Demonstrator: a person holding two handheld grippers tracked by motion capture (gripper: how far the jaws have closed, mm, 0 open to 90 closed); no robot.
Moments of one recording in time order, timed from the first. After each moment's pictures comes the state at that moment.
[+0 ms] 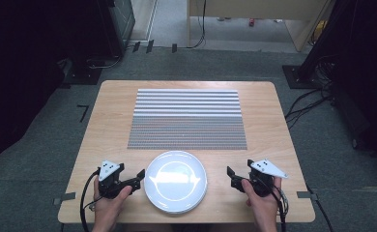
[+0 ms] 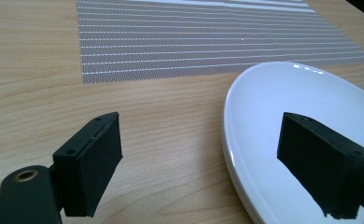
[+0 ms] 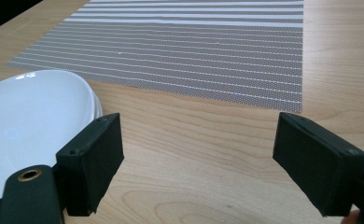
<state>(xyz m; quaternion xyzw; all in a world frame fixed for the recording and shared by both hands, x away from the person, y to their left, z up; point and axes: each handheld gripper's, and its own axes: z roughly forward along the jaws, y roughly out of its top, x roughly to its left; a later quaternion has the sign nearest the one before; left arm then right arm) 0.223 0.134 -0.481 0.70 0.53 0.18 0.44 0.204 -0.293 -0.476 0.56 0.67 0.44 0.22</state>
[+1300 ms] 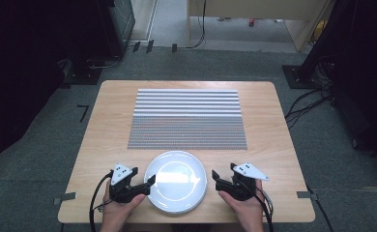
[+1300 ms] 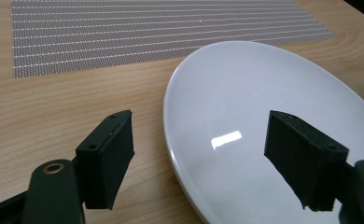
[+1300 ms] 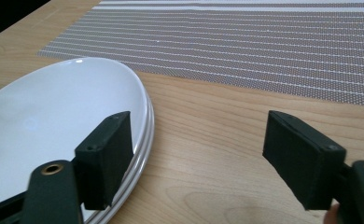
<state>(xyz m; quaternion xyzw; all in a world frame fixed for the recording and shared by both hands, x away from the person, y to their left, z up) 0.212 0.106 -0.482 0.73 0.50 0.15 0.44 0.200 -0.249 -0.484 0.55 0.68 0.44 0.20</state>
